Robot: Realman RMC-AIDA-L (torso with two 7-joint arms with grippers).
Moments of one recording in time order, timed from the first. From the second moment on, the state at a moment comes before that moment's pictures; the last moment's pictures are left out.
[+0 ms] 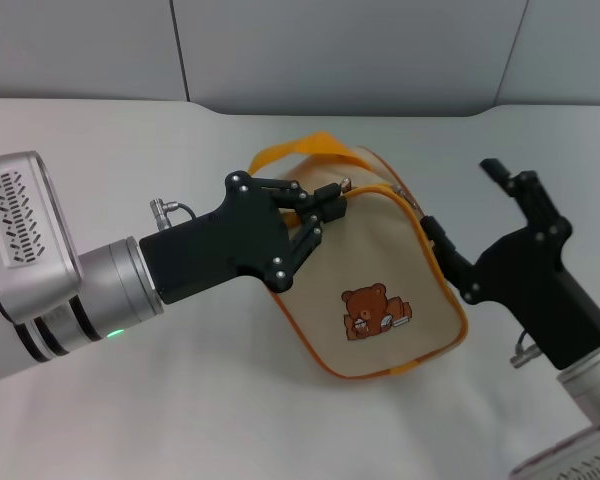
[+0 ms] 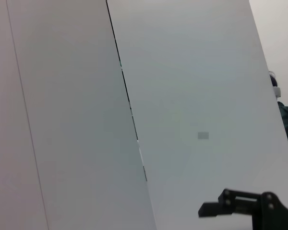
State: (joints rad) left arm -0.68 -2.08 0.57 0.10 1.74 1.57 -0.46; right arm 0.42 2.09 -0.13 0.28 -1.71 -1.54 -0.90
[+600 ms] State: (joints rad) left arm -0.69 -2.08 0.58 0.09 1.74 1.56 -0.46; right arm 0.46 2.09 -0.12 0.38 -1.72 -1.54 -0.94
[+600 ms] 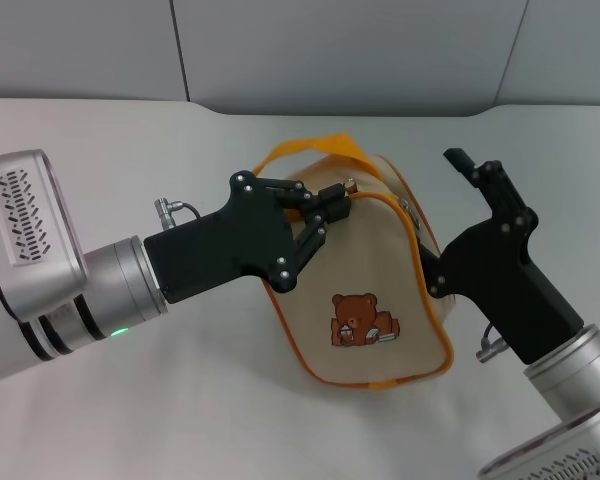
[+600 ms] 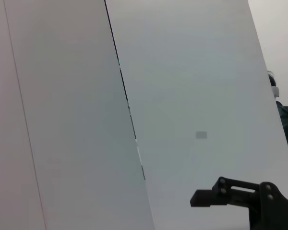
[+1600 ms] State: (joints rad) left arm -0.69 -2.08 0.58 0.09 1.74 1.54 -0.46; right arm 0.41 2.09 -0.06 0.49 -1.72 -1.55 -0.97
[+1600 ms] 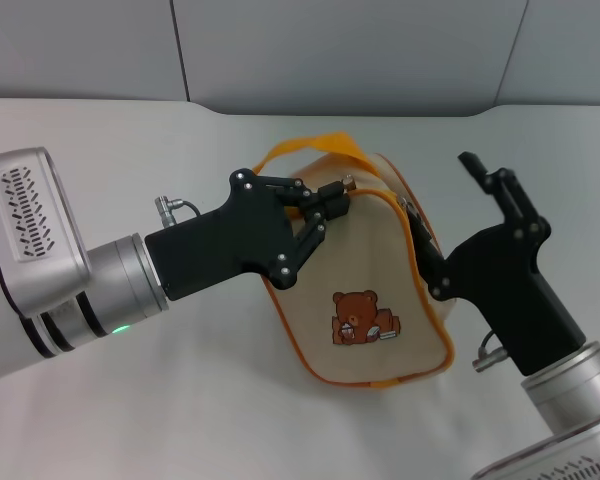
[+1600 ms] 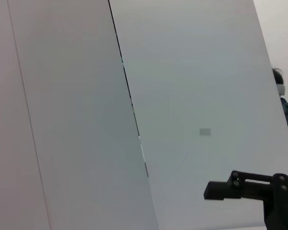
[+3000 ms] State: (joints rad) left arm -0.70 -2.08 0.53 0.09 1.72 1.54 -0.49; right arm 0.19 2.09 -0.10 0.49 -1.73 -1.52 -1.07
